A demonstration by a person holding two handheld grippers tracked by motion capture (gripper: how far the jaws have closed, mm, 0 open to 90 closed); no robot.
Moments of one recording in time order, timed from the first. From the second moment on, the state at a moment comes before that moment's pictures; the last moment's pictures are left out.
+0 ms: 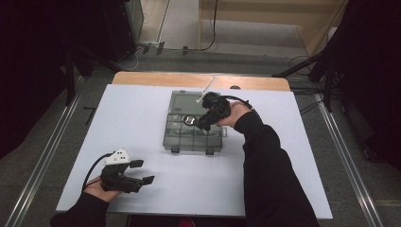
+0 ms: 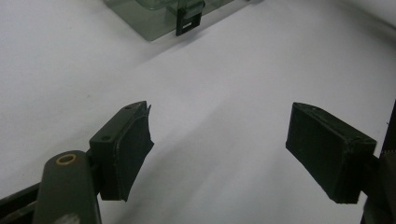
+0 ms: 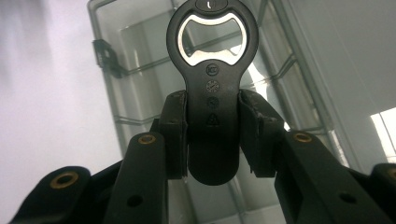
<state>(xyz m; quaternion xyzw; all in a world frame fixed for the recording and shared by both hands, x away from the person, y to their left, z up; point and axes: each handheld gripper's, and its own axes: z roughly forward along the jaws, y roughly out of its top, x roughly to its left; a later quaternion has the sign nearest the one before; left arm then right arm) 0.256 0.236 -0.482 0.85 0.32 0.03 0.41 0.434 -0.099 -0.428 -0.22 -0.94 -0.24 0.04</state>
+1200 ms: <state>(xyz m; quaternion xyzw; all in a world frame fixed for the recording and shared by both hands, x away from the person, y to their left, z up) 0.256 0.236 -0.483 0.85 0.32 0.03 0.41 0.445 -0.082 -0.437 -0.24 -0.94 -0.24 0.01</state>
